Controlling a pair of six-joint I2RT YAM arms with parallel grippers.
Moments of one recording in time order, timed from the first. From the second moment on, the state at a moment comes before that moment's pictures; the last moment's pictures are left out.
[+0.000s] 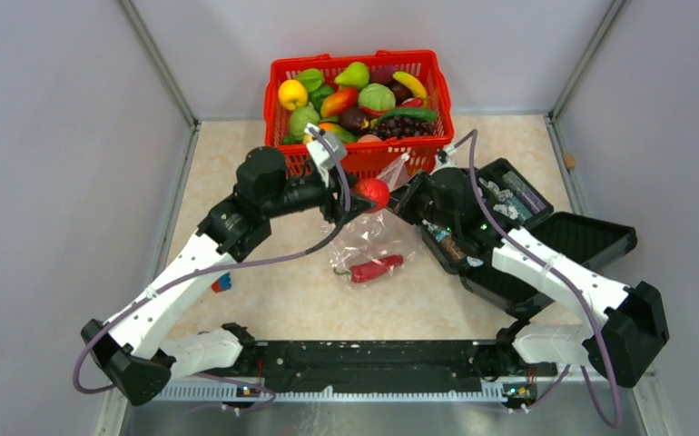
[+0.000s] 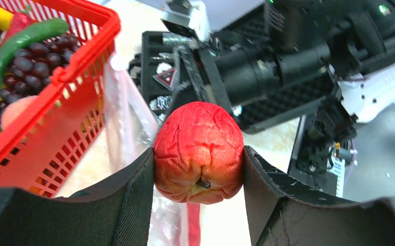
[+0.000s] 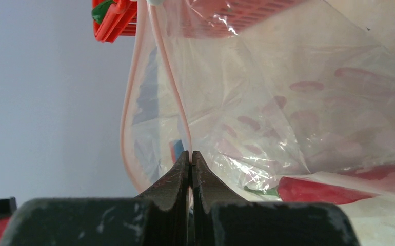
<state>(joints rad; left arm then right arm) -0.62 1.14 1.23 -0.23 0.54 -0.08 0.72 1.20 0.95 -0.13 0.04 1.13</state>
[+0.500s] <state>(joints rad) -0.70 1.17 1.16 -0.34 0.34 -0.03 0.72 1.21 0.97 -0.12 0.02 1.14</state>
